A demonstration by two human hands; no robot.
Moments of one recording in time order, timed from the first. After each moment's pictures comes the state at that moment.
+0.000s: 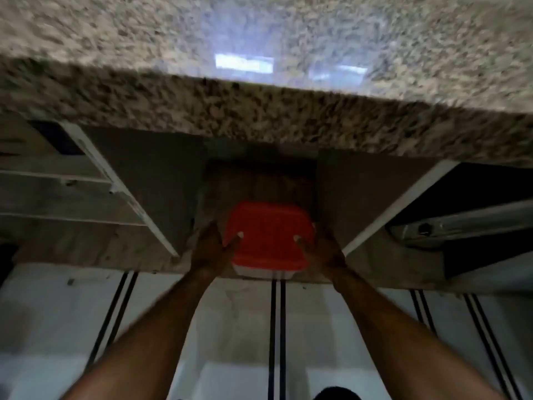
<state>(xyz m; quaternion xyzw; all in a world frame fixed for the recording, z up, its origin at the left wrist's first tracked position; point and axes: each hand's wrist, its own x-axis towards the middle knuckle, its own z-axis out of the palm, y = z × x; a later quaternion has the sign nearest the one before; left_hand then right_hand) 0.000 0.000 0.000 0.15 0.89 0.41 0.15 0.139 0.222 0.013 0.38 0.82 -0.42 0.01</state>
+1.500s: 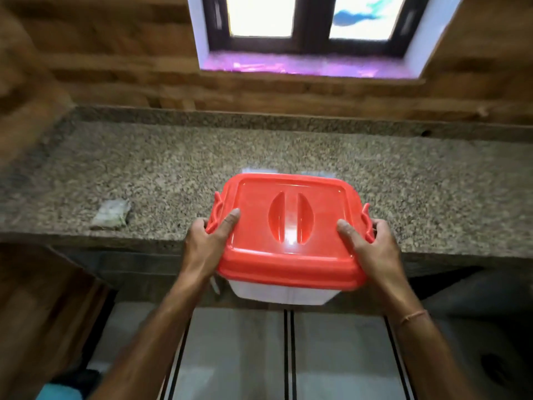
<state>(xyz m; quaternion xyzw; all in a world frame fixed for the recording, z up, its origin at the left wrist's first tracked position) 0.044 -0.105 0.589 0.05 0.83 0.55 0.12 0.227 0.138 0.596 0.43 0.74 -0.47 -0.22</state>
